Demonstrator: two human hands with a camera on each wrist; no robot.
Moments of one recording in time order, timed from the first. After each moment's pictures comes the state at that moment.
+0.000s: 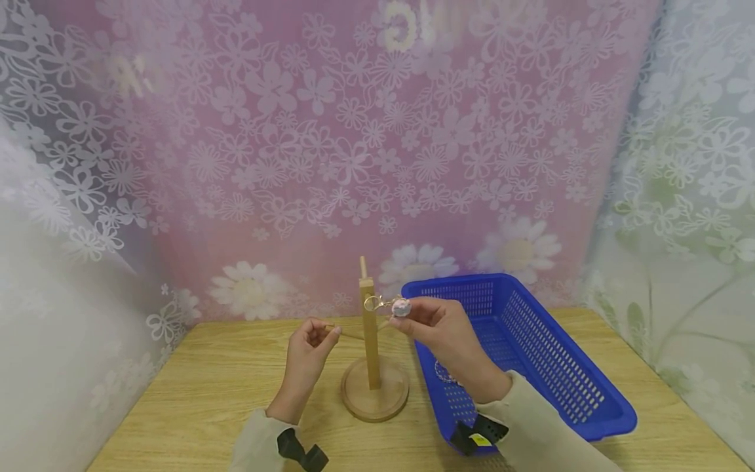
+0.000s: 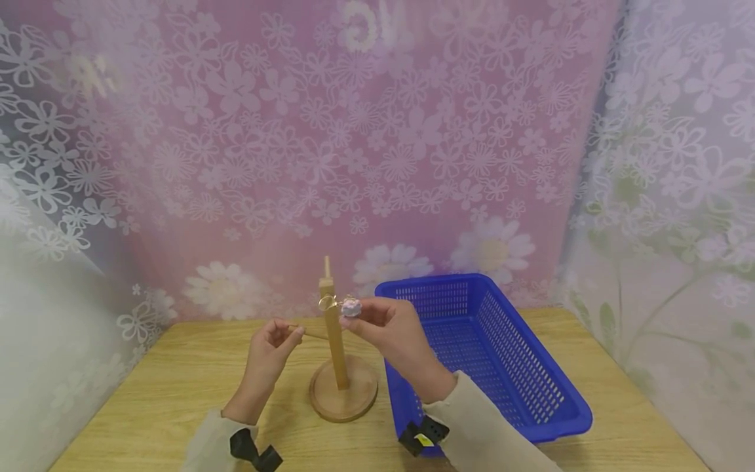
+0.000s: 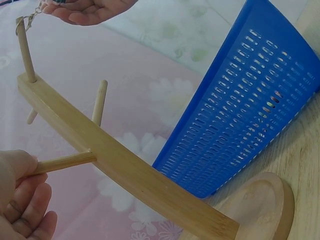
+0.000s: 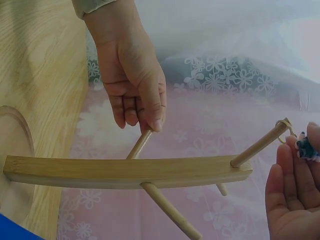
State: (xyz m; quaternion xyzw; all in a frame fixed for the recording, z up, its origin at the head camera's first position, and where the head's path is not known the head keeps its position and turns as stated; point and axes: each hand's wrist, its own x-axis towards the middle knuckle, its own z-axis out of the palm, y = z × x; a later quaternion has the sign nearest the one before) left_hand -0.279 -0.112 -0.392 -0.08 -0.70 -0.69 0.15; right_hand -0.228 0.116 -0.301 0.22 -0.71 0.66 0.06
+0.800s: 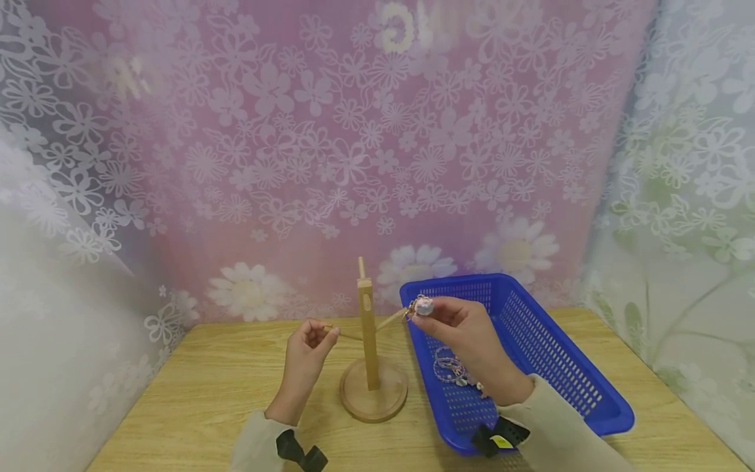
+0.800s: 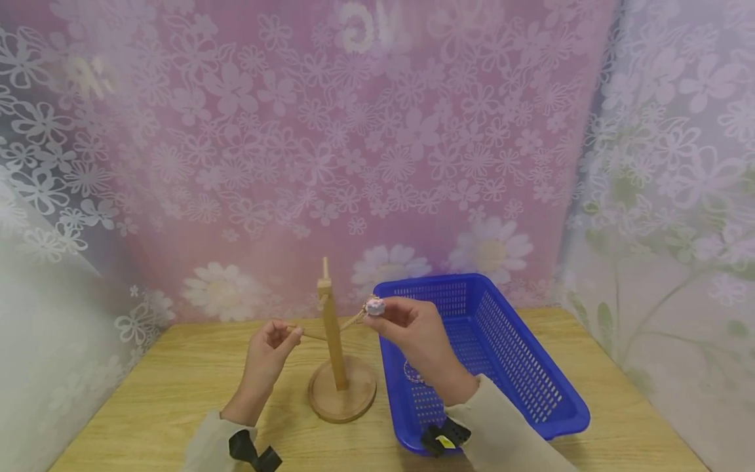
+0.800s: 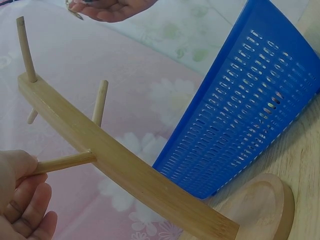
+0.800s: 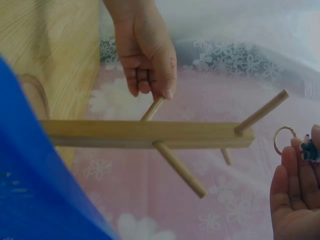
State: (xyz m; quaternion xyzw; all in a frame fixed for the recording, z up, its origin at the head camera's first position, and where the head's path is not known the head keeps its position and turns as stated) left_hand -0.280 -0.112 -0.396 -0.09 -0.71 -0.69 0.15; right_hand -0.227 0.146 -0.307 0.20 -0.73 0.65 0.09
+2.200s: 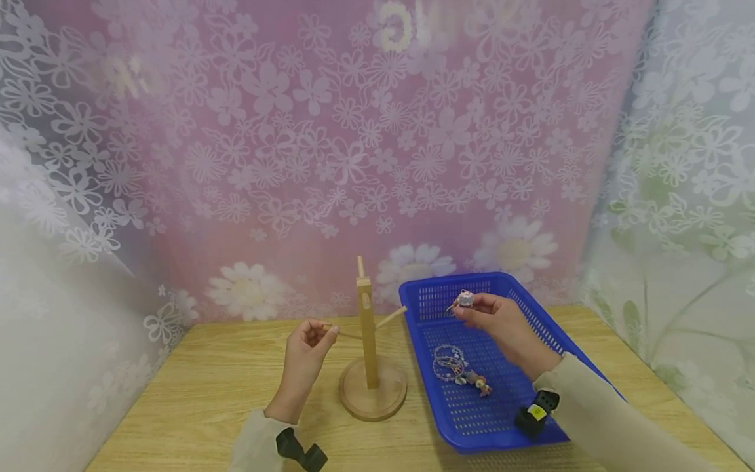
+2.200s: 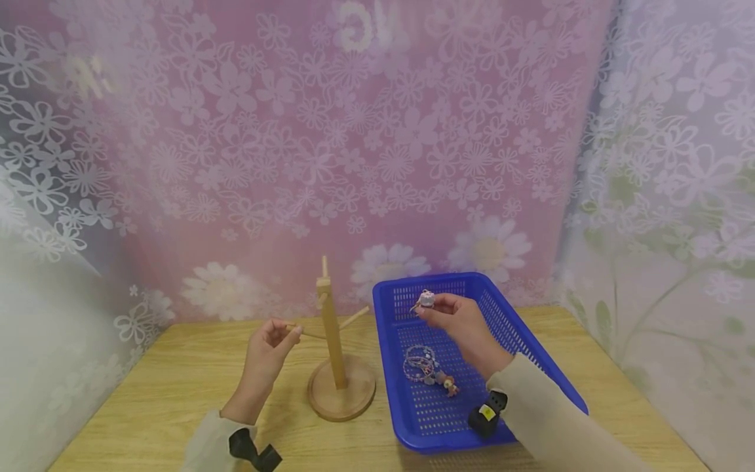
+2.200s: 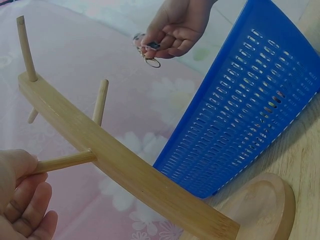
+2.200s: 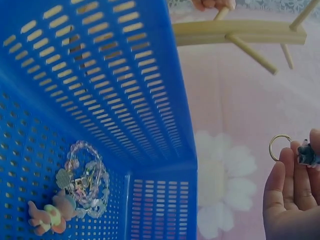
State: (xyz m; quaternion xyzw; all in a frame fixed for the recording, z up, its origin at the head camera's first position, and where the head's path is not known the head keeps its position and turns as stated) left_hand -0.278 -0.111 -0.394 -0.09 -0.70 -0.70 0.15; right_hand -0.269 0.217 -0.333 0.07 -0.78 0.63 0.01
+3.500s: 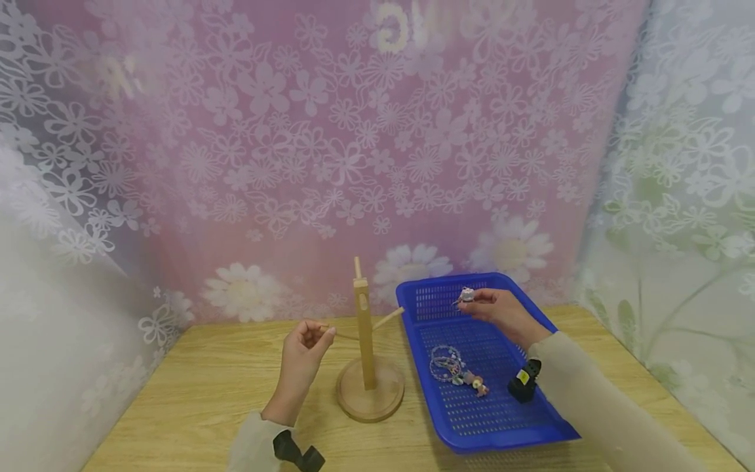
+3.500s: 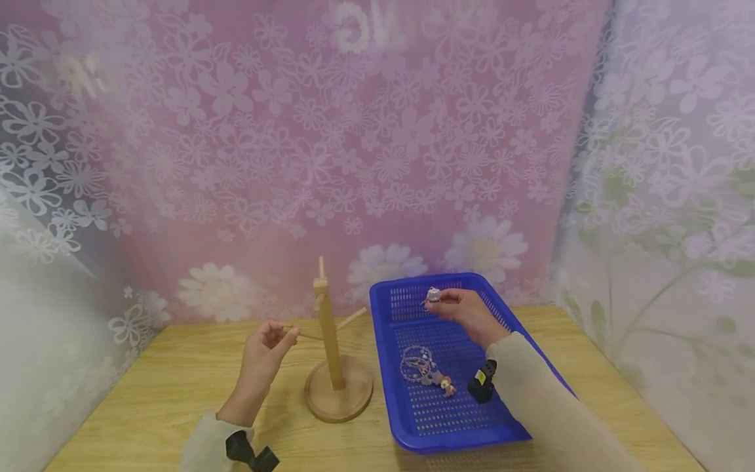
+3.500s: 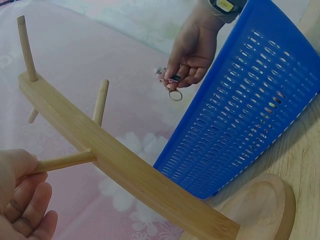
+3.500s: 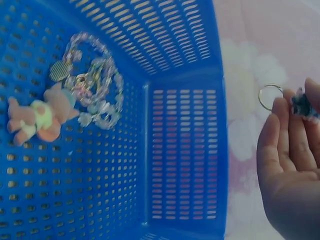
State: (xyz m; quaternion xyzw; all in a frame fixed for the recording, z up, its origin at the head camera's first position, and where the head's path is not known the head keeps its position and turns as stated) left_hand -0.280 -0.113 -0.397 -0.09 -0.70 -0.69 0.15; right_hand -0.317 0.251 -0.355 0.08 -0.81 0.58 -0.03
